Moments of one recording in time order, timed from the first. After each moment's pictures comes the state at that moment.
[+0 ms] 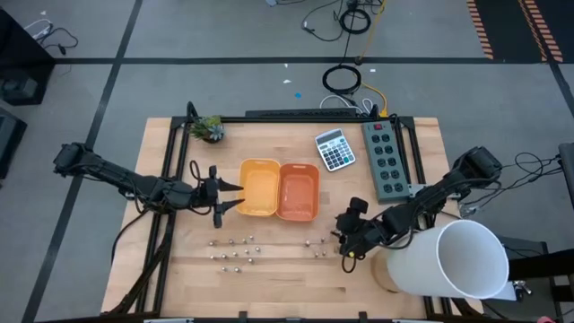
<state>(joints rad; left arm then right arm) -0.30 0.78 0.30 0.22 -0.44 -0.06 0.53 1.47 0.66 -0.21 0.55 0.67</state>
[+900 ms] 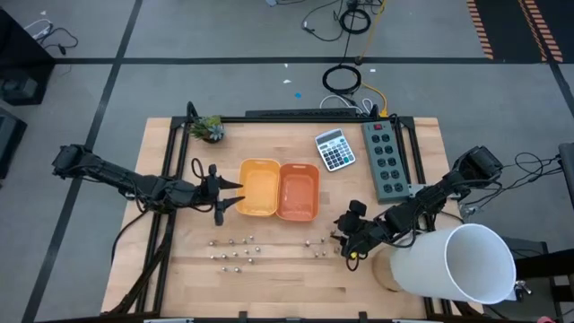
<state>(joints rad) -0.27 0.78 0.30 0.19 -0.44 -0.10 0.54 1.47 0.57 -0.02 0.49 0.67</state>
